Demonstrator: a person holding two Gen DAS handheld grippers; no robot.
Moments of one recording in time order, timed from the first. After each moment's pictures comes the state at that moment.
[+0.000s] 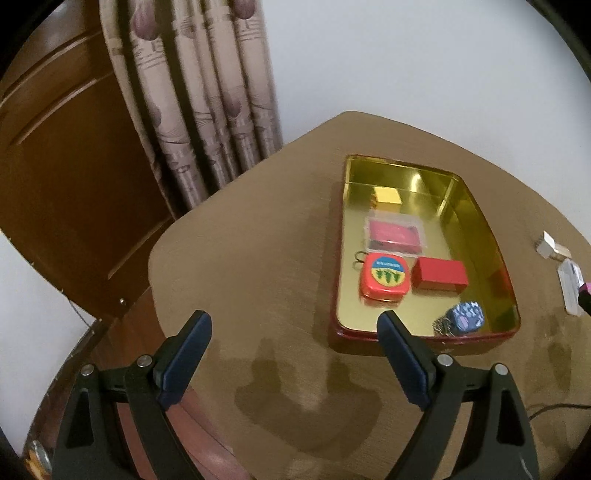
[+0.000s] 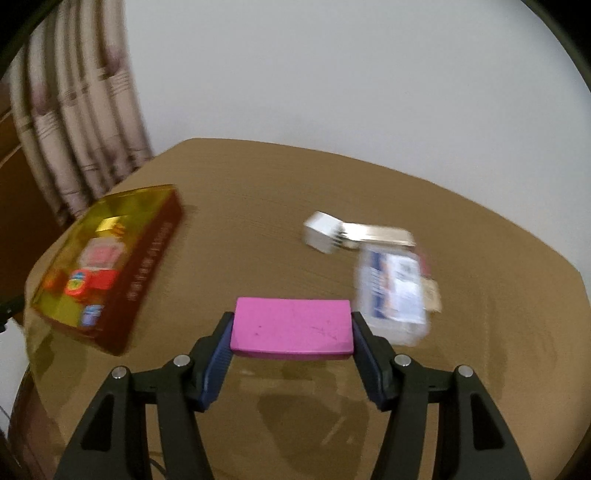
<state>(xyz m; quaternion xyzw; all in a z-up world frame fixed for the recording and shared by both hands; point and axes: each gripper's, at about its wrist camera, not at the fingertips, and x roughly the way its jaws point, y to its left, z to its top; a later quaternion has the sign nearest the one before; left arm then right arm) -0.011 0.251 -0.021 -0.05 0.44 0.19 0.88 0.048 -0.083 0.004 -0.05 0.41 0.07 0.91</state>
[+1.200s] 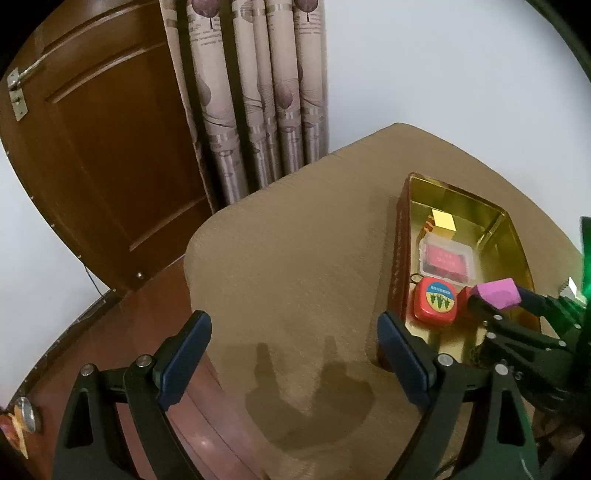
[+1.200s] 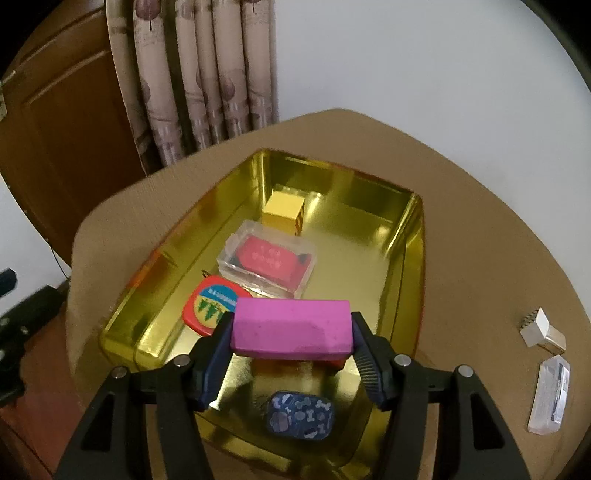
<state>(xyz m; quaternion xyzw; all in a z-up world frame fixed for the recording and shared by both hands) -0.018 0.291 -0.018 -0.10 0.44 0.25 0.86 0.091 0.146 -0.039 -0.16 0.45 0.20 0.85</state>
